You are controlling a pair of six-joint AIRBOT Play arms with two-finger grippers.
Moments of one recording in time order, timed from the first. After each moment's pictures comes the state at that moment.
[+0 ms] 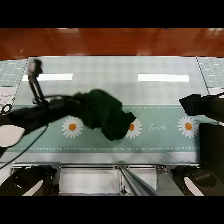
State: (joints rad) left arm -0.49 -0.65 0.61 1.13 -0.63 -1.68; right arm 0.23 -0.56 0.94 -1.53 1.19 1.82
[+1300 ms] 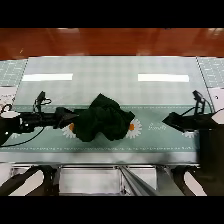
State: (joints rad) left arm 0.22 -1.11 0.45 0.41 -1.17 -1.02; right arm -0.14 -0.85 0.53 -1.08 1.07 1.56
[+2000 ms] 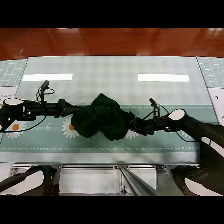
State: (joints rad) left arm 0.20 -1.25 0.63 0.43 -1.16 -0.92; right arm 0.32 -1.24 0.51 -0.49 0.82 1.33
